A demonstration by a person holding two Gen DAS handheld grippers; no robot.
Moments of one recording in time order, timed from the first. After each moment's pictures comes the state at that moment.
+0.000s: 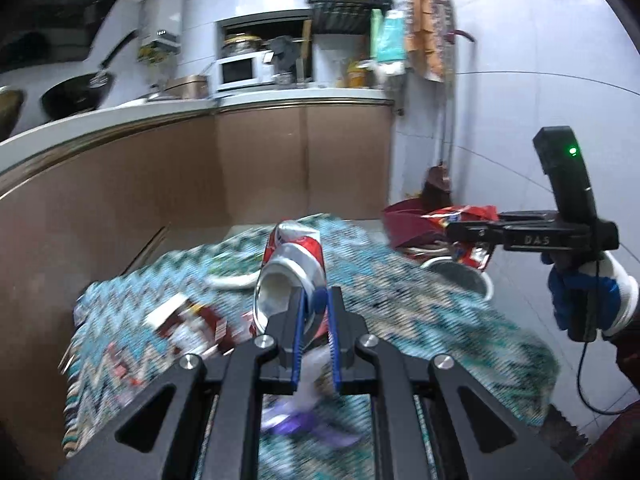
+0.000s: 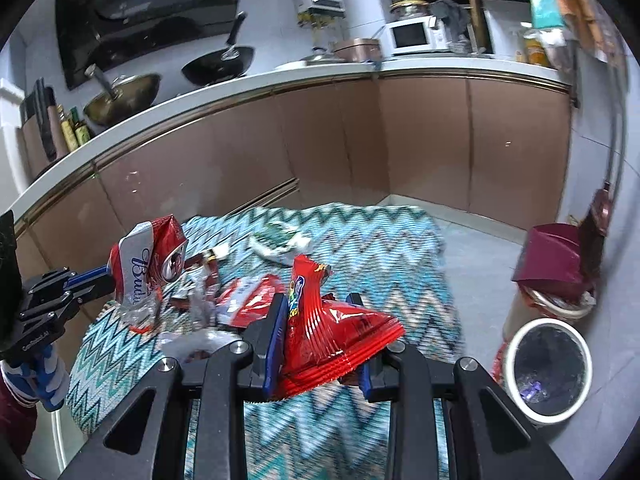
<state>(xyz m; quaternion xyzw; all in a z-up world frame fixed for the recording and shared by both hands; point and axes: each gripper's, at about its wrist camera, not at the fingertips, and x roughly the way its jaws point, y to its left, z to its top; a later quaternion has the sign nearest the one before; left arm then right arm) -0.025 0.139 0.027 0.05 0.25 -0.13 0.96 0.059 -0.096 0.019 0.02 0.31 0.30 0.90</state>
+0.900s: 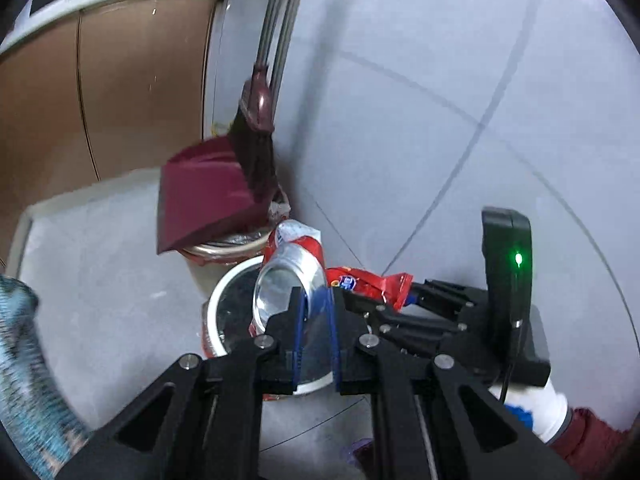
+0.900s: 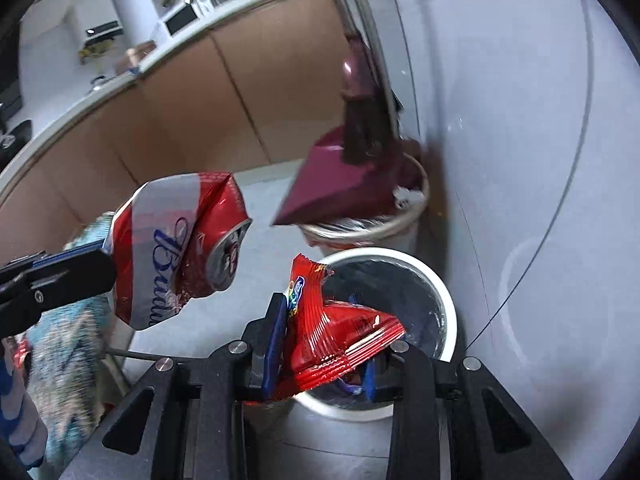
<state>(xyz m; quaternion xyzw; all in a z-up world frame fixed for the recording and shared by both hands) 0.269 -0.245 -0.087 0.03 0.42 -0.37 0.83 0.222 -0.386 -0.142 0.14 0.41 0.05 0.90</state>
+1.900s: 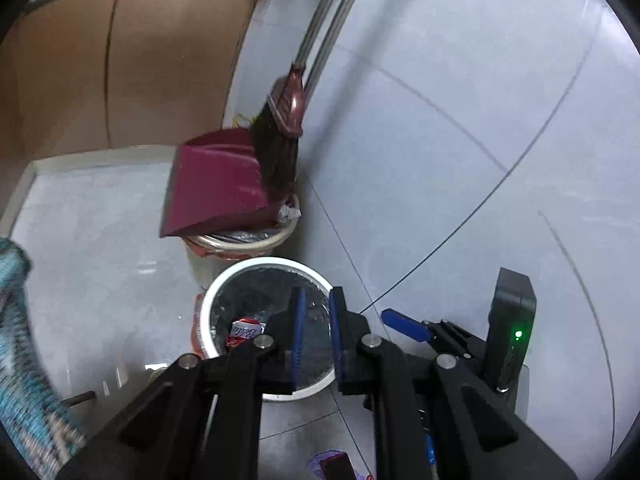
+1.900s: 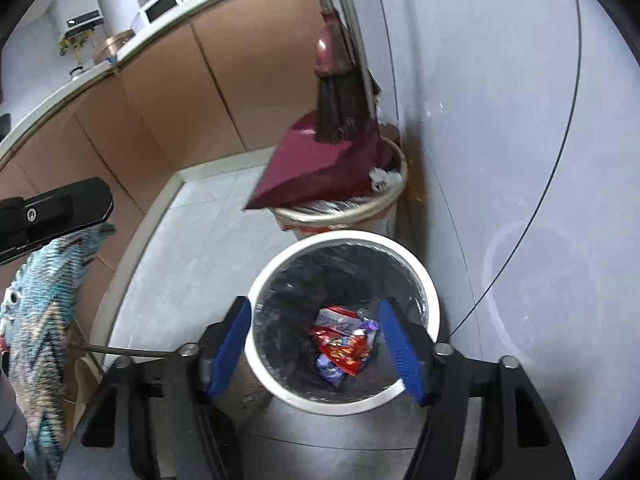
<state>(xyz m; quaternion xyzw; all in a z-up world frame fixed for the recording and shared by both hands) 0.277 -0.220 -0.076 -0.04 0.43 -0.34 0.84 0.195 -0.373 -0.130 0.12 0.42 0.02 0.90</state>
